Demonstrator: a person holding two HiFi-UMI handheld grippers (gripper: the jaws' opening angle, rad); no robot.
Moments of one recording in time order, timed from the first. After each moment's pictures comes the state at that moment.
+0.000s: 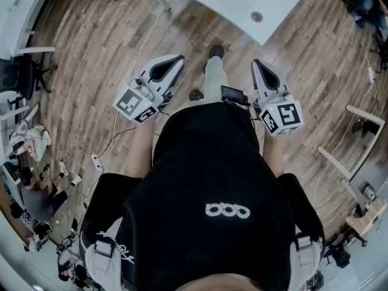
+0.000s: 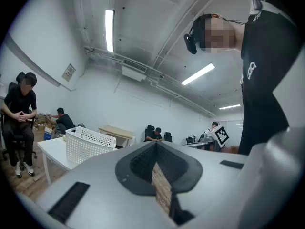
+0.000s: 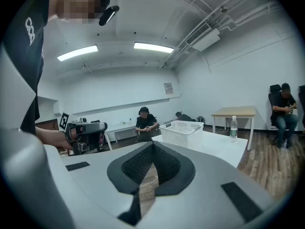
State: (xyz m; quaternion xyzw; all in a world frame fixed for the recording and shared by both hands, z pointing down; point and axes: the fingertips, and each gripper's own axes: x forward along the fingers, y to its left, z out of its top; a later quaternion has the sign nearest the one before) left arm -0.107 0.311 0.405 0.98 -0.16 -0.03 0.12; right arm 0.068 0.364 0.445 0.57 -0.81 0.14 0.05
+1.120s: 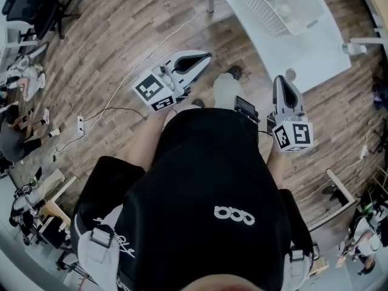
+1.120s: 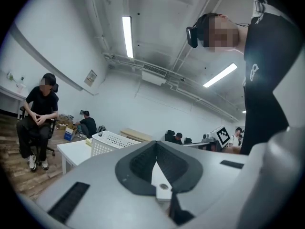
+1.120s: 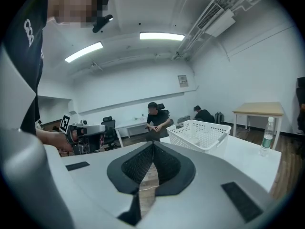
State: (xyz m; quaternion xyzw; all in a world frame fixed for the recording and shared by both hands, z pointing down) left arm -0.129 0.145 0.433 0.95 -0.26 -0.05 0.14; right arm 0.062 0.166 0.464 0.49 -0.86 0.15 0.07
